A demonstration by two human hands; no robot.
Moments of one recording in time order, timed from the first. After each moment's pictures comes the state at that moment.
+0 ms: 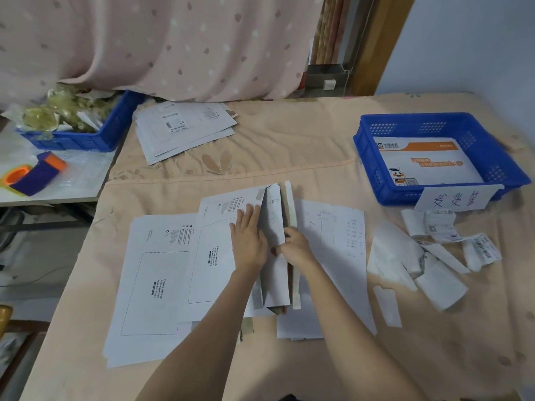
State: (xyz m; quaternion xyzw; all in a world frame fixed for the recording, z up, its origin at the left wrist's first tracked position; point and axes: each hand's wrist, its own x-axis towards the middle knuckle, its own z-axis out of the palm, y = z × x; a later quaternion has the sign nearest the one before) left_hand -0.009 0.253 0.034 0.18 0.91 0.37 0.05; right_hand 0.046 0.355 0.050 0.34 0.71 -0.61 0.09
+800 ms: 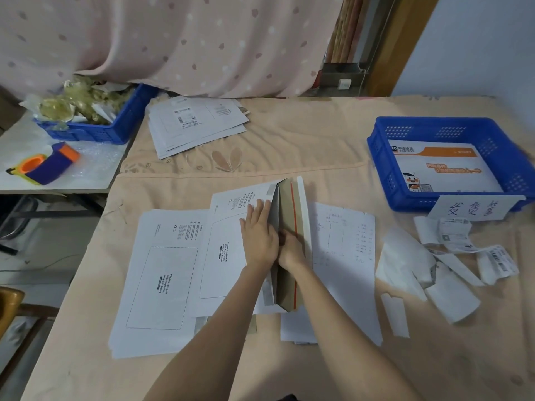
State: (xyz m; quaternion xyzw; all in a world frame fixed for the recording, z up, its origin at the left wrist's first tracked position) left_hand -0.011 0.263 0.045 0.15 0.90 0.41 0.05; right_hand 0.026 0.329 0.037 0.35 0.74 -0.56 0.10
